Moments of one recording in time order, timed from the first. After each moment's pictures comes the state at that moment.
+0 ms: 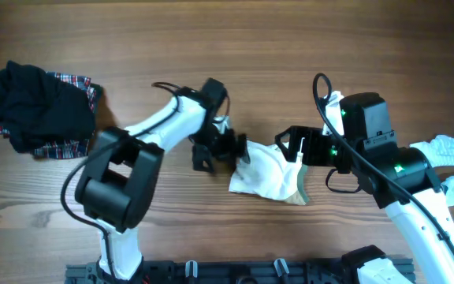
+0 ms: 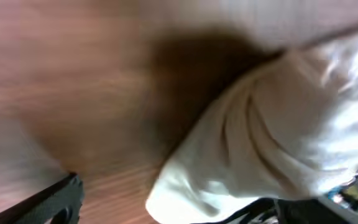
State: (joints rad) left arm -0.48 2.02 1.29 -0.92 0.55 -0.51; right arm 0.31 1.09 1.01 -0.87 -0.29 0.42
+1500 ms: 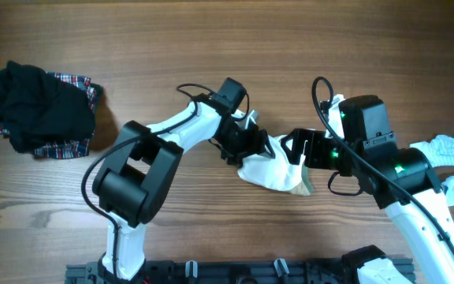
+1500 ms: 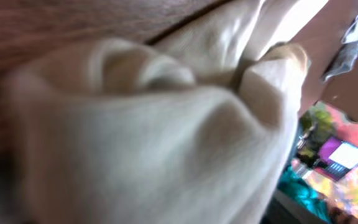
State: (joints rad) left arm -0.57 2.09 1.30 -0.62 0.77 -0.59; right arm 0.31 1.09 1.01 -0.93 -0.22 0.42
